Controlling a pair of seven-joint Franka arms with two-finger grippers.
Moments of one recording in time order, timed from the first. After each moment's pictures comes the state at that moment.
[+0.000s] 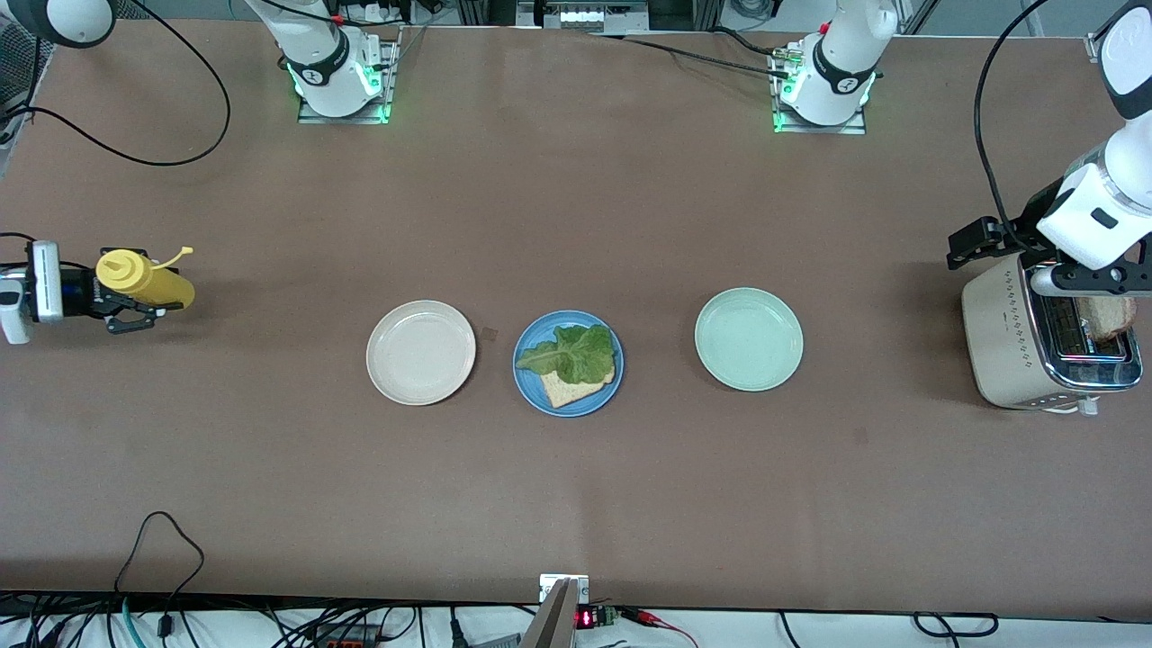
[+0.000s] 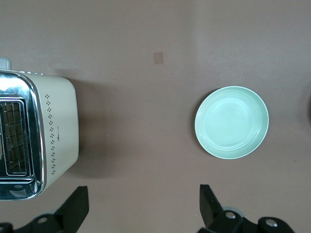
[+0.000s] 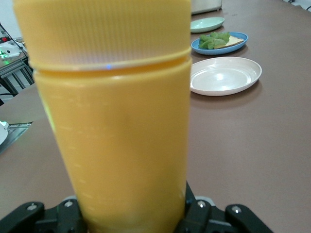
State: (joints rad) left arm 0.03 0.04 -0.03 -1.73 0.00 1.72 -0.02; right arm -0.55 0.85 -0.07 -1.40 0.64 1.31 -2.42
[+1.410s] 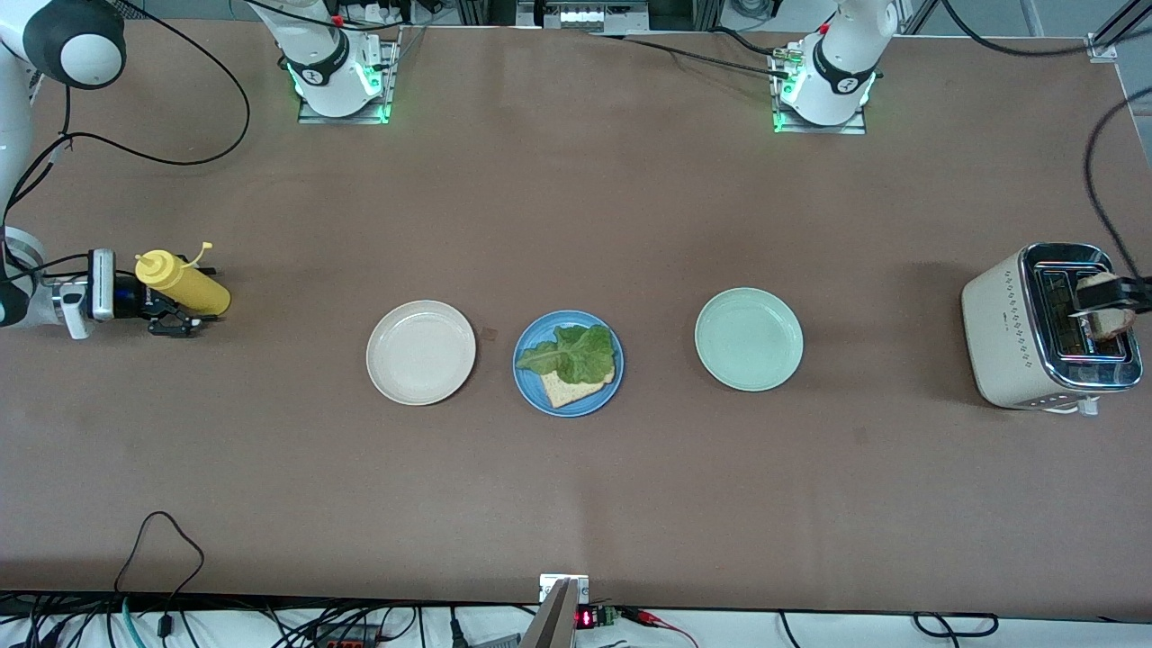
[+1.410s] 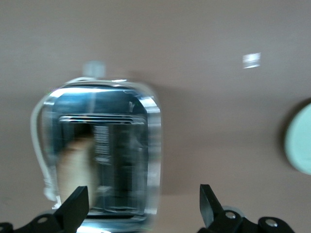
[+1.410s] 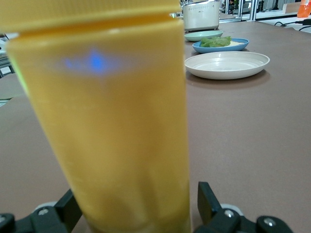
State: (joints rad) left arm 0.40 0.37 0.00 -1.48 0.00 1.74 0.38; right arm -0.61 1.02 -0.07 -1.39 0.68 1.36 -2.60
